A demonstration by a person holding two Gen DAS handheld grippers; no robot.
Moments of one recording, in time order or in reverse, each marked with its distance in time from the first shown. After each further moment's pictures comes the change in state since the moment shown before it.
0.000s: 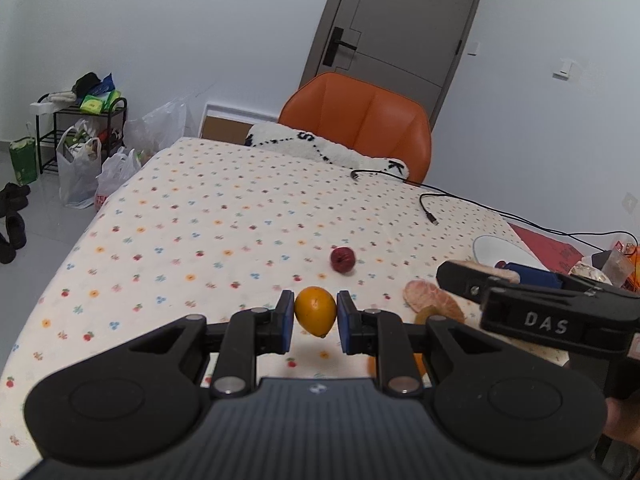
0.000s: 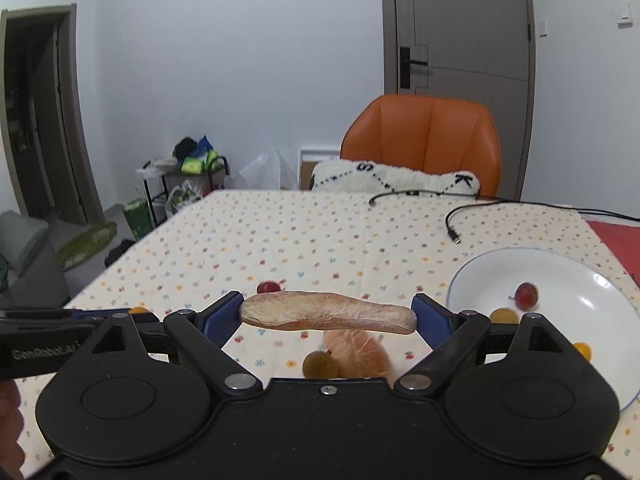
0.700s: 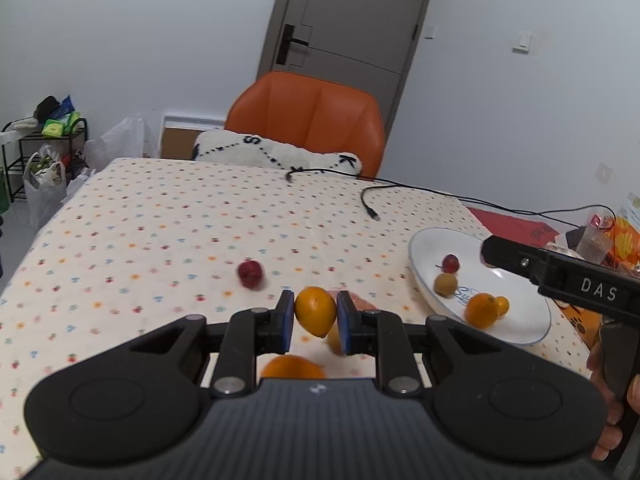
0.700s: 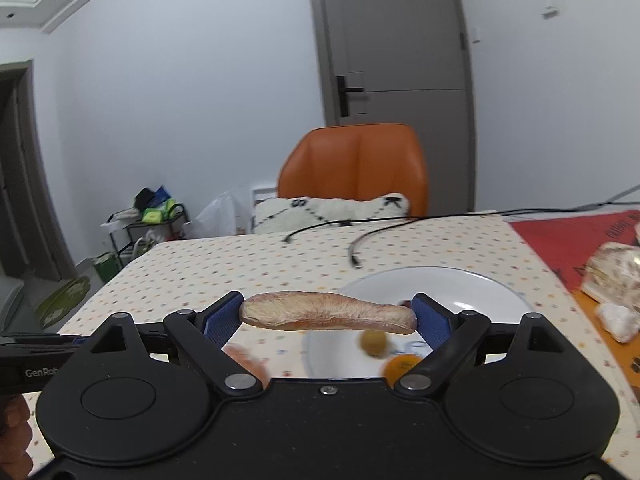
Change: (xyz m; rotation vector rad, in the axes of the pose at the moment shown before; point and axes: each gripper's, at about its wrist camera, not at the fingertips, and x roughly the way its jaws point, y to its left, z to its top) left arm 0.022 -0.072 0.005 0.103 0.011 -0.066; right arm -0.041 -0.096 -0.003 0.139 -0.094 -0.100
